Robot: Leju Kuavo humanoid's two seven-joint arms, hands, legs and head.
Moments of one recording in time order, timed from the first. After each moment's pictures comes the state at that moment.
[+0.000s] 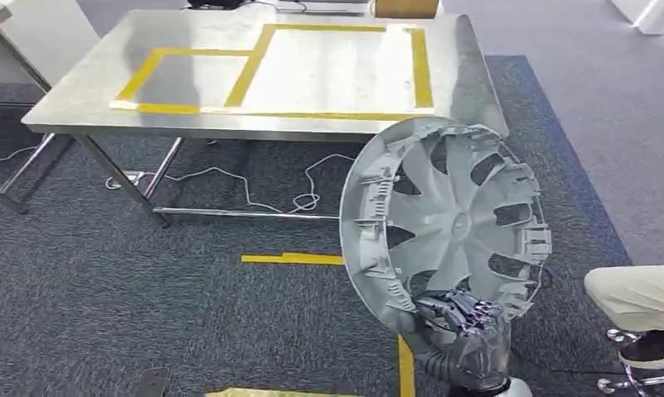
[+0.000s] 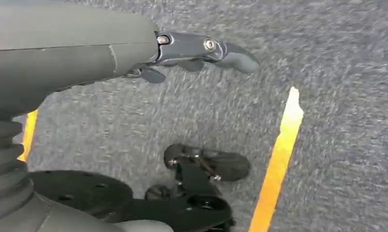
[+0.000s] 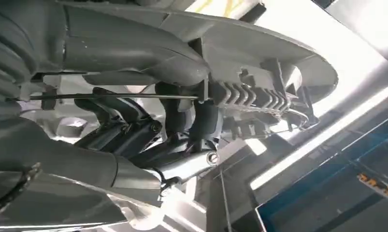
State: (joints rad) left arm -0.11 -0.24 1.13 -0.22 -1.00 0.27 -0.33; right arm 0.28 0.12 0.28 -1.74 0.83 -0.69 -0.63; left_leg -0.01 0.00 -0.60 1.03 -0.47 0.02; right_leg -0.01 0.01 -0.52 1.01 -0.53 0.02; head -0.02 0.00
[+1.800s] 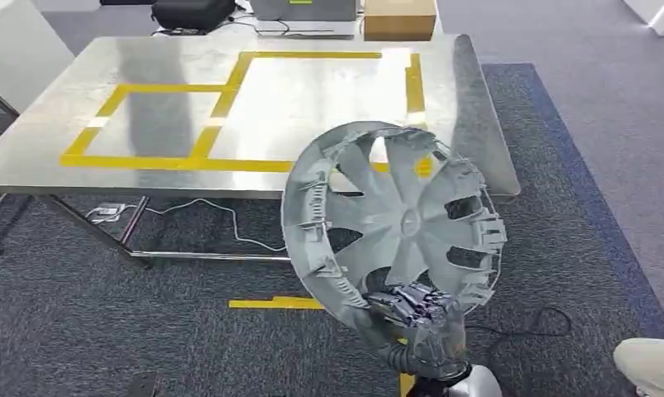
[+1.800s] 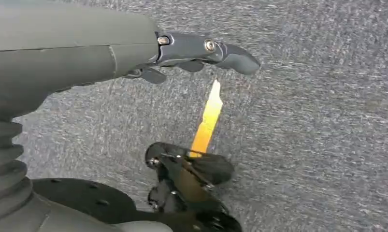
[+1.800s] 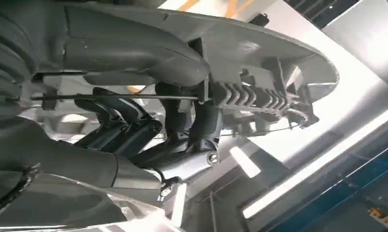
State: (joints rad) left arm -0.11 -0.22 1.15 -0.22 -0.95 0.26 -0.32; right arm 0.19 0.13 0.39 -1.64 0.94 -0.65 -0.55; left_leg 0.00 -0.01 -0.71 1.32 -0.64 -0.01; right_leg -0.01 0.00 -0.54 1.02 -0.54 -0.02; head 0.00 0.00
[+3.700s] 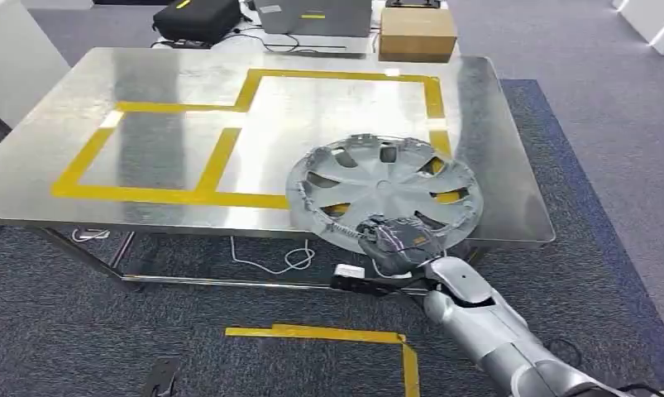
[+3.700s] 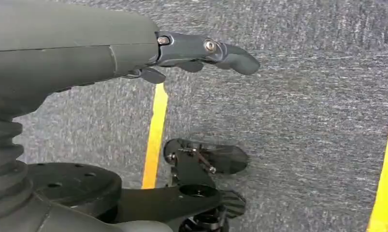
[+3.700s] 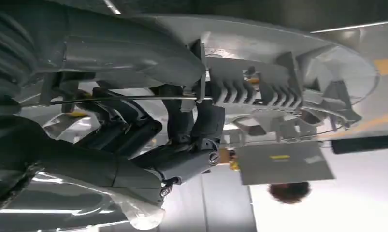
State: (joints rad) left arm -0.14 -0.24 1.09 -0.22 -1.04 0.24 -0.28; right arm -0.51 0.05 0.39 -0.74 1.12 -0.46 -0.27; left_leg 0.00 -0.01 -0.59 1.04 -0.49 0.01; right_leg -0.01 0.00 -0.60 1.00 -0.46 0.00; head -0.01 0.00
